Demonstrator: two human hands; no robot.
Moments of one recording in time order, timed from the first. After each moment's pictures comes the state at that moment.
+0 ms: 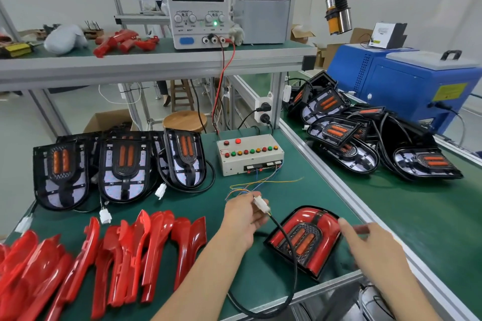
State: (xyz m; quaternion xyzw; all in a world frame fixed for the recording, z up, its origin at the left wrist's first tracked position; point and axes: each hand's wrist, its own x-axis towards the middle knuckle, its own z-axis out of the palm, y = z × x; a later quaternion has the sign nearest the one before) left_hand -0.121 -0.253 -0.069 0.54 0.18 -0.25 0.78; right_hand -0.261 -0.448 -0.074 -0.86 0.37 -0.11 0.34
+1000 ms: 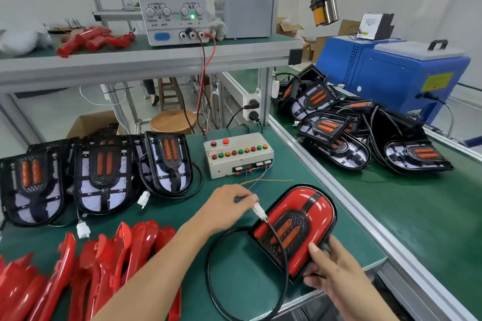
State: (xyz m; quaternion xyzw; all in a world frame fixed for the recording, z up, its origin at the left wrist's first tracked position) left_hand -0.069 -0.227 -0.079 0.87 -0.30 -0.11 0.37; right_hand -0.264 -0.415 -0.116 -0.58 0.21 -0.05 0.79
